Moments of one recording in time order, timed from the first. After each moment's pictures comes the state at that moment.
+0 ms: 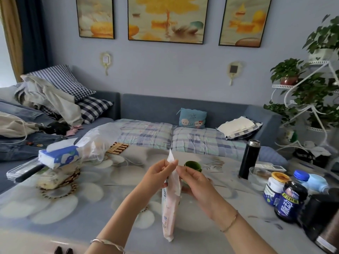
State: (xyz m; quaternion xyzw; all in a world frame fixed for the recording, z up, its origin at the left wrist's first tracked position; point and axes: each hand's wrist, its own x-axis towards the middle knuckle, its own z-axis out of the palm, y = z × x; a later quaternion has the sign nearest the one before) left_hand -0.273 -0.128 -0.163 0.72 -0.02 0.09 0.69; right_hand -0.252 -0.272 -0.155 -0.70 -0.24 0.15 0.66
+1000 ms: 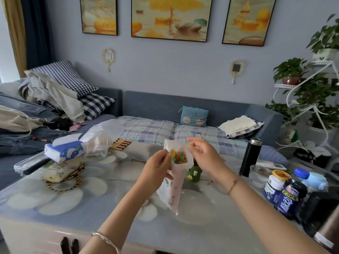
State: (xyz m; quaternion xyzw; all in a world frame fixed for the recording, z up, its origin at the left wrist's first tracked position) left_hand -0.288 -0.123 -0.146 0.76 -0.03 0.22 0.61; right_hand -0.217 -0.267 -0.111 -0.82 -0.27 -0.06 0.50
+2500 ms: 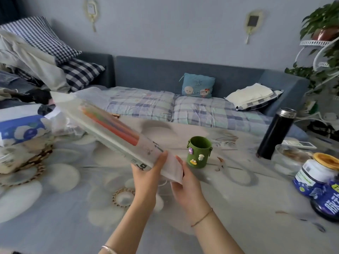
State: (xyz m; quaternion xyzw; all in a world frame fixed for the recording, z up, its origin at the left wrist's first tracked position) left_hand -0.151 -0.121 -0.296 0.52 0.19 0.29 0.78; right_hand -0.109 -0.201 -0.306 -0.39 0.04 0.19 0.90
